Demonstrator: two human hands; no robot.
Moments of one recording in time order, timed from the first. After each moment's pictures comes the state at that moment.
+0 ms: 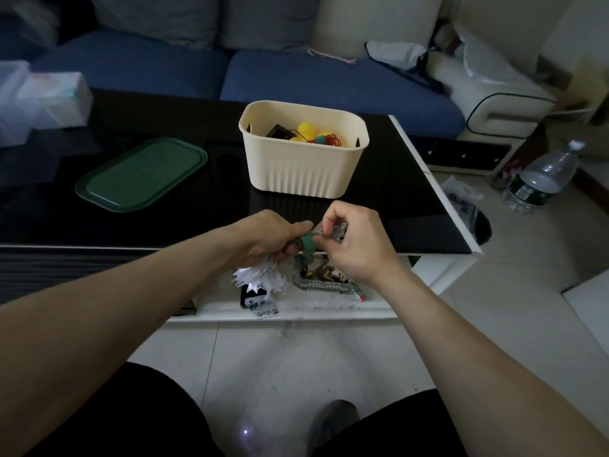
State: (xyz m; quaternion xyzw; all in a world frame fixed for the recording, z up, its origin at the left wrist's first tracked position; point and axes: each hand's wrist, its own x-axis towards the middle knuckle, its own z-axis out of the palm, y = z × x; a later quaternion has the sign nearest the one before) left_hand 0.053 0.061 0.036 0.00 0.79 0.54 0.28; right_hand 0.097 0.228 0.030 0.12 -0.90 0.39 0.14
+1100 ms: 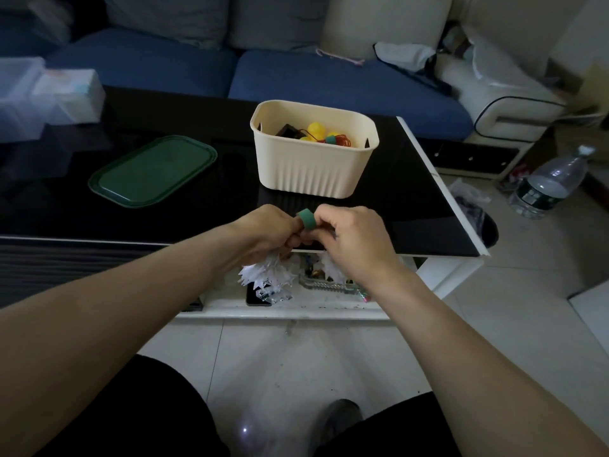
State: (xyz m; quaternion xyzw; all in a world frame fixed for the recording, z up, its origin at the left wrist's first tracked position) left_hand 0.060 0.053 0.041 -0.03 0.79 0.57 0.22; right_hand 0.100 0.205 0.040 0.22 -0.92 0.25 0.23
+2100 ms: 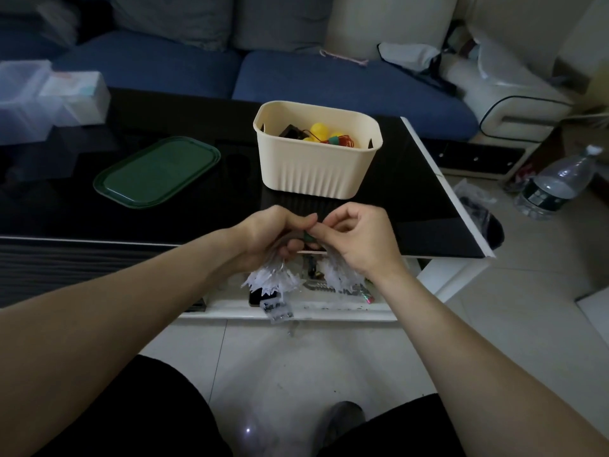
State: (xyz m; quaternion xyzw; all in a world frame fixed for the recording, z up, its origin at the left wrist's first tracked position) left_hand 0.065 0.041 0.047 0.00 0.66 0.65 0.37; right_hand 0.100 0.207 0.037 0.00 -0.84 0.54 0.08
